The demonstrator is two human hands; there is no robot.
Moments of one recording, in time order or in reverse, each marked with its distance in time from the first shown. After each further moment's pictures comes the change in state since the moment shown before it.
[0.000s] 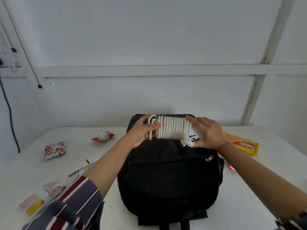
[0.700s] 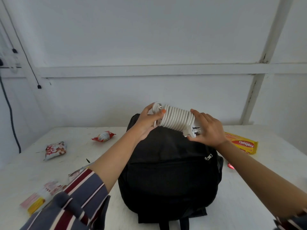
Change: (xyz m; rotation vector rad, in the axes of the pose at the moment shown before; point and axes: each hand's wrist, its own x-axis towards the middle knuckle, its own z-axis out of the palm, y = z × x) left_hand 0.005 0.022 0.027 -0.067 0.053 0.100; right_hand 0.005 -0.006 -0.008 -0.009 -0.030 0.223
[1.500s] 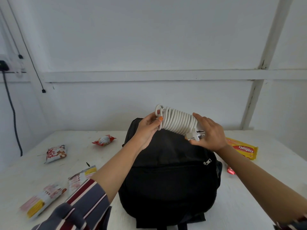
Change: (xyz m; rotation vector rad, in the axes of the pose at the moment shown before) left_hand -0.010 -0.015 0.003 -0.044 -0.047 0.149; right_hand 0.002 0.001 -0.010 0.055 0.005 0.029
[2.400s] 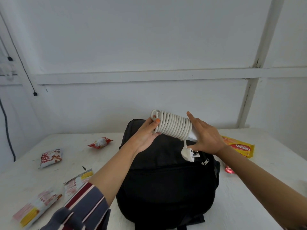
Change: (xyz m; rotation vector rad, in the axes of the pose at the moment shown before) left_hand 0.005 -0.004 -0.004 -0.079 -0.270 -0.120; right_hand 0.000 -0.004 -0.009 0.037 -0.375 0.081
